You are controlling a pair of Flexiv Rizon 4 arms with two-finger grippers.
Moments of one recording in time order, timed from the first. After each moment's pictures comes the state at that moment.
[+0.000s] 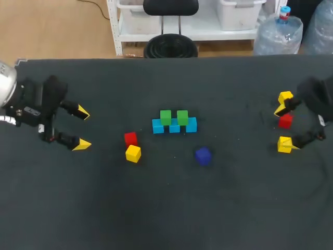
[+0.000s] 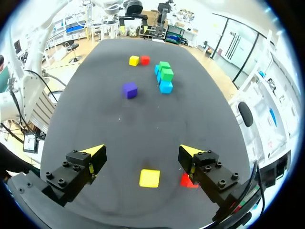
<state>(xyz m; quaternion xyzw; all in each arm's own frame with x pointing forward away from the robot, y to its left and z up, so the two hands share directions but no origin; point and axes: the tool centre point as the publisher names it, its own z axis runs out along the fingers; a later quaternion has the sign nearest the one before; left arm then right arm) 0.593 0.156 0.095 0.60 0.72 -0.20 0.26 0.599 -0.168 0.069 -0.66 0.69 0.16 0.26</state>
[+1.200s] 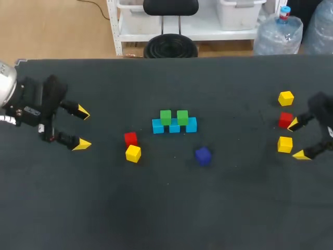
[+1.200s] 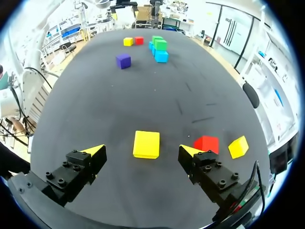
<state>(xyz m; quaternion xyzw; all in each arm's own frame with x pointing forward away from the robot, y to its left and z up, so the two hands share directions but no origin) 0.593 0.156 0.095 0.60 0.72 -0.20 0.26 0.611 -0.213 0.005 -0.63 0.72 0.19 0.22</state>
